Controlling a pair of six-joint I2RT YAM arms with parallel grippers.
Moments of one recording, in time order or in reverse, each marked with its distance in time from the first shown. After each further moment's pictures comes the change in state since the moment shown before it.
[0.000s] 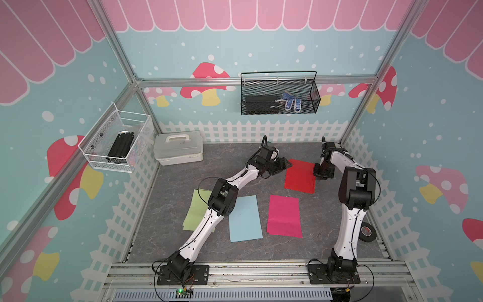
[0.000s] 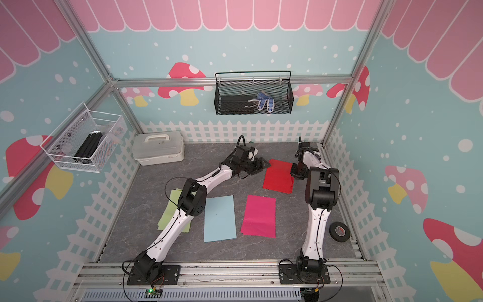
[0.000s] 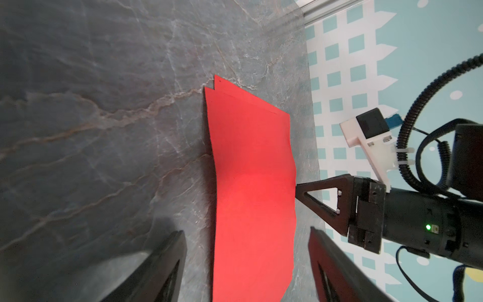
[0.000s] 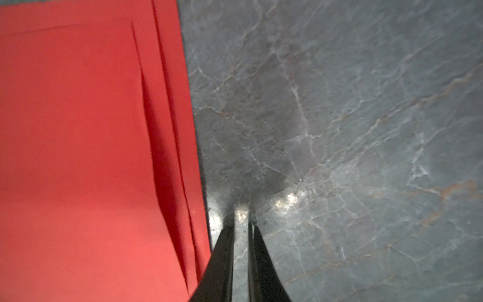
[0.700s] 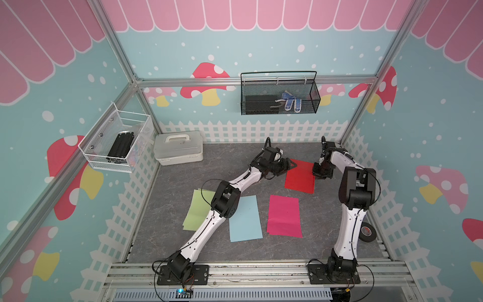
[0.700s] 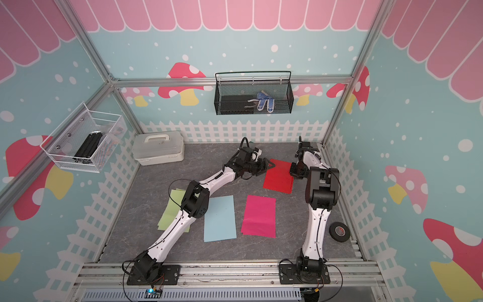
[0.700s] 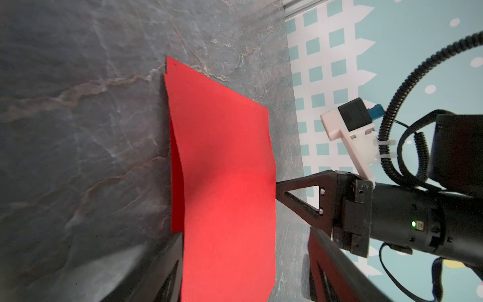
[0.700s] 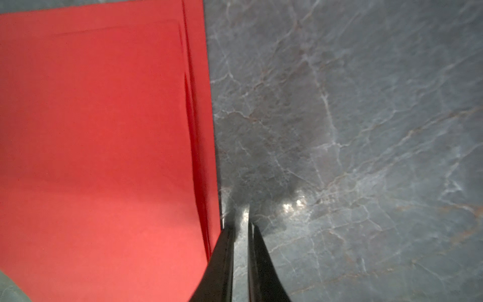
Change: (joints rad) left arm -0.027 0.059 0.072 0.057 0.031 -0.063; right arm 0.000 0.003 0.000 0.019 -0.060 -0.023
